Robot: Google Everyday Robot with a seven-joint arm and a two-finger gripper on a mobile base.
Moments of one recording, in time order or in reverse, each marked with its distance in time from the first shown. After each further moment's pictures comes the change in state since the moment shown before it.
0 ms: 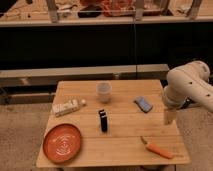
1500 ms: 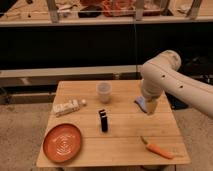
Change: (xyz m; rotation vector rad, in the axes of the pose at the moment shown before) arm -0.109 -0.037 -0.028 0.085 0.022 -0.240
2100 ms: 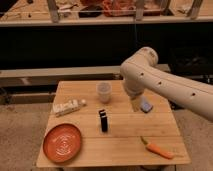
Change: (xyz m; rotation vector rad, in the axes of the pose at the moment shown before) arm -0.059 -0.023 -0.004 0.019 -0.013 -0.153
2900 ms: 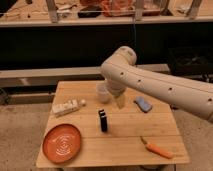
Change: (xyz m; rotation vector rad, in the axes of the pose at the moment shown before) arm -0.079 -0.042 0.004 0.043 -0.058 -0.205
